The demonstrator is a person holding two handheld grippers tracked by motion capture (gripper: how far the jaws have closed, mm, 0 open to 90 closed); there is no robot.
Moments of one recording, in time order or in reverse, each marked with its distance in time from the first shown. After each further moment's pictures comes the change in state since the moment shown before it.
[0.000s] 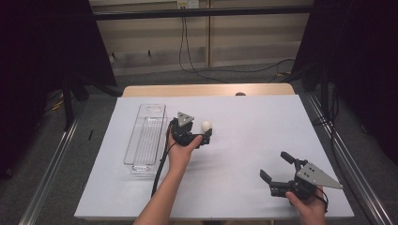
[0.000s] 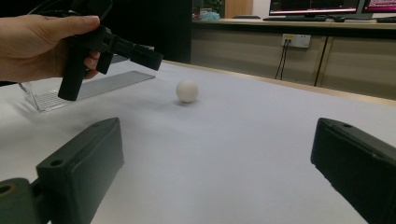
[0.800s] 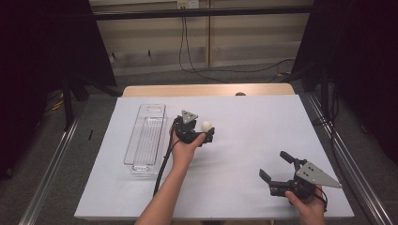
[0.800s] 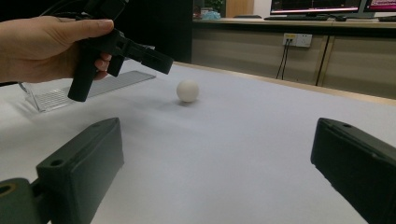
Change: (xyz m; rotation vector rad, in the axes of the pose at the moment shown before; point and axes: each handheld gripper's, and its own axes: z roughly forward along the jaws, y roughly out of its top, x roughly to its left) left arm -0.001 0.002 0.014 0.040 0.019 0.017; right arm 0.000 0.000 0.002 0.003 0.000 0.005
